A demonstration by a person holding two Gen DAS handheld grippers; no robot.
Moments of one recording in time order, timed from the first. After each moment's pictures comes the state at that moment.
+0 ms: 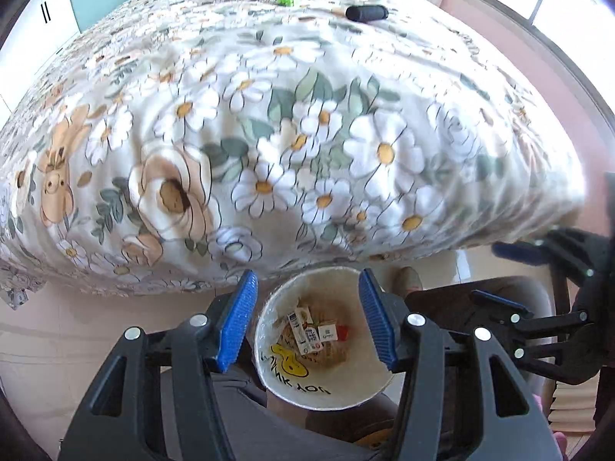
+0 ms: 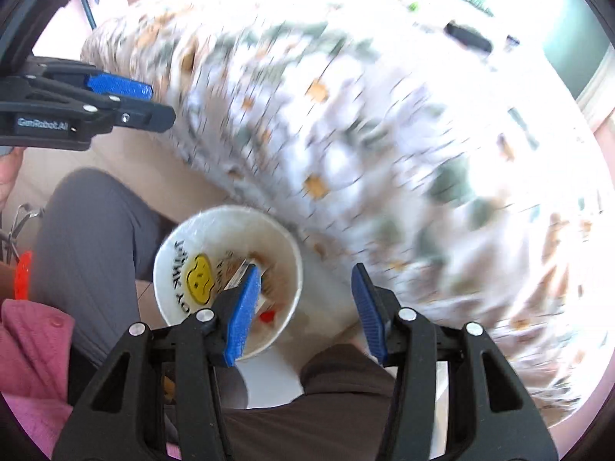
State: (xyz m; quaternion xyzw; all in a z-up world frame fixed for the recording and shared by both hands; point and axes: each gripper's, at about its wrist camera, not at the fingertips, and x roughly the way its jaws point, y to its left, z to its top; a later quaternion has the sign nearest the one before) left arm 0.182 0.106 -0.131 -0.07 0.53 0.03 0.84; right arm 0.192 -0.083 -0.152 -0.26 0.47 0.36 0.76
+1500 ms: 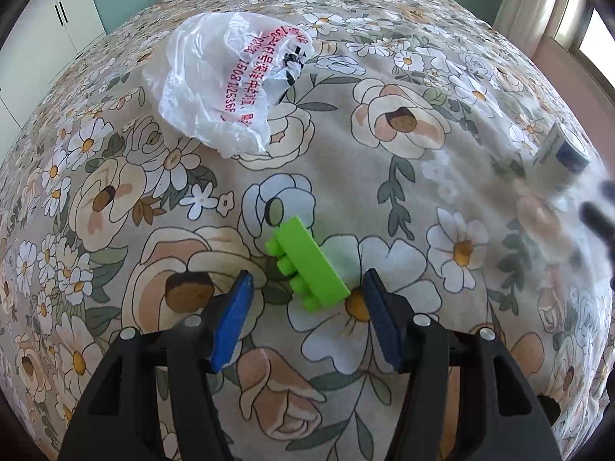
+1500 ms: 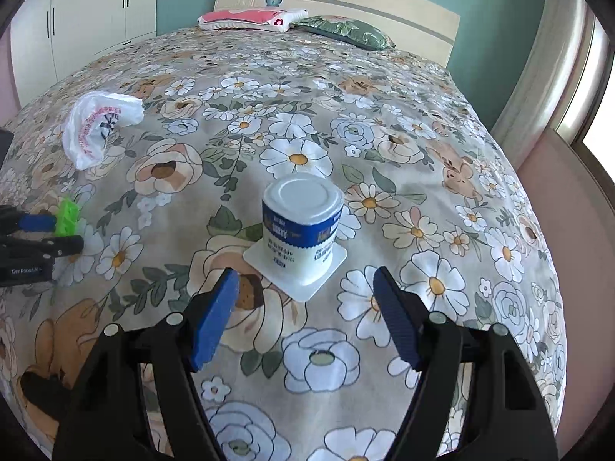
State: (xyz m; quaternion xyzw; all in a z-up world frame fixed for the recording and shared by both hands) left arm 0.693 0.193 -0.149 -0.09 0.53 0.14 0.83; right arm 0.787 -0.032 -0.104 -0.20 0.38 0.23 0.87
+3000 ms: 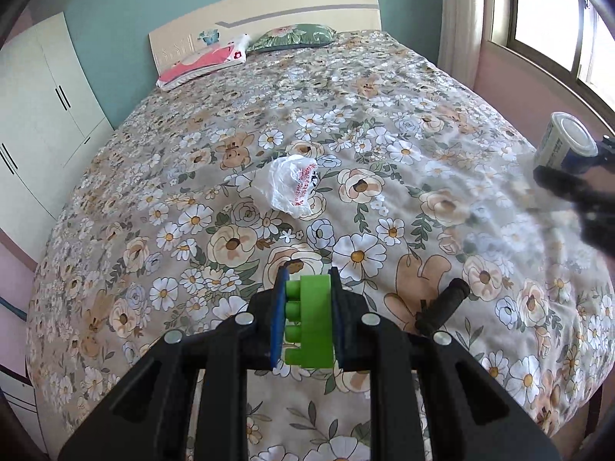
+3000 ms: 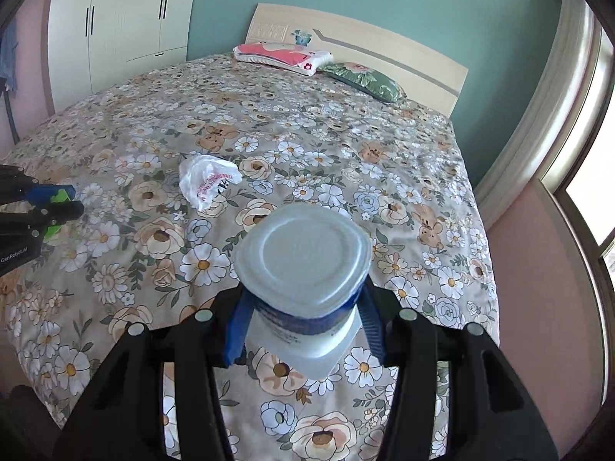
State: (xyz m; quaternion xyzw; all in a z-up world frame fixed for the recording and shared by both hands) left arm 0.531 0.172 0.053 0.02 0.45 0.11 0.89; right arm 0.611 -0.018 0.084 -0.24 0.33 0.26 0.88
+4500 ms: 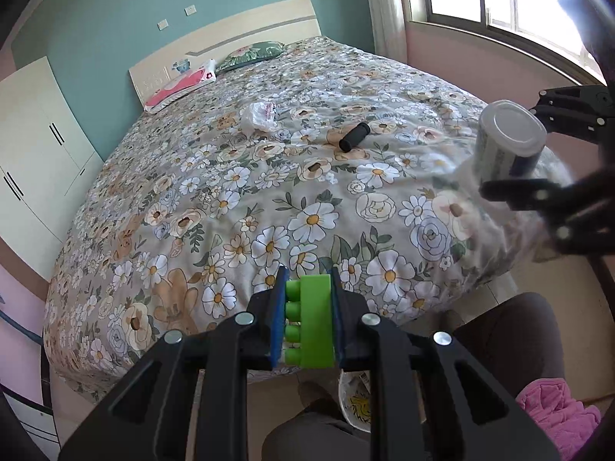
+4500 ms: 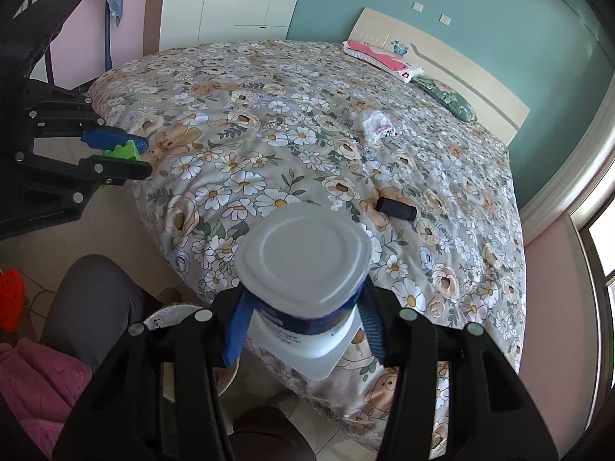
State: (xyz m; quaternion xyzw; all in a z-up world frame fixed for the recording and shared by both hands) left arm 0.174 0.103 0.032 0.09 0.43 0.04 0.90; right arm 0.216 -0.048 0.051 -0.31 0.33 0.37 0.81
